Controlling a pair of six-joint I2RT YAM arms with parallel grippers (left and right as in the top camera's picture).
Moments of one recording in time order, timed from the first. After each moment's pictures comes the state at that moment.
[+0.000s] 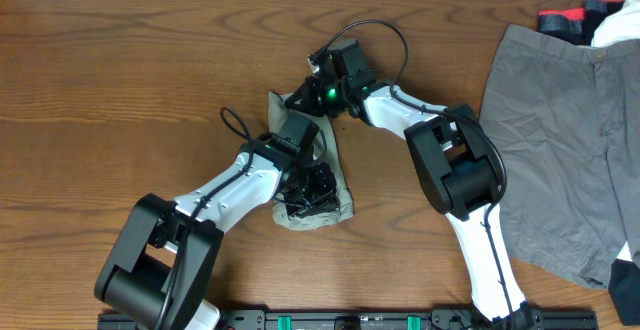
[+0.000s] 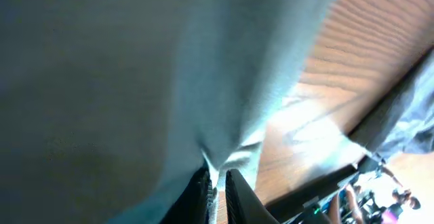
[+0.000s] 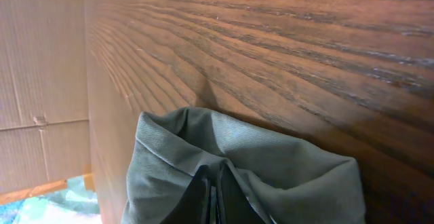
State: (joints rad) left arm -0.51 1.70 0.89 -0.56 0.61 -0.85; right arm 0.49 2.44 1.64 -0.01 -0.72 0.77
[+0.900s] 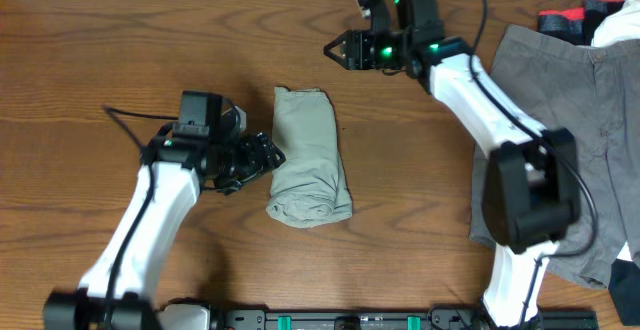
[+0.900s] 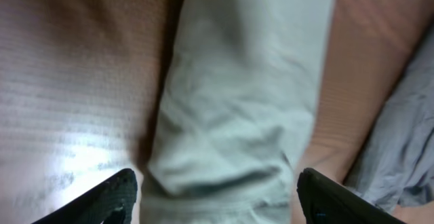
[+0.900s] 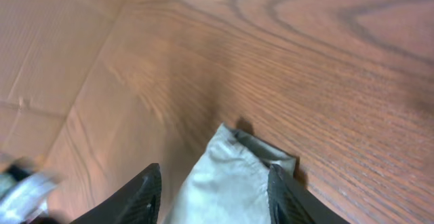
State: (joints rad) left arm -0.11 1.44 0.92 -0.75 0.48 -0.50; right arm 0.31 2.04 1.64 -0.33 -0.69 0.32
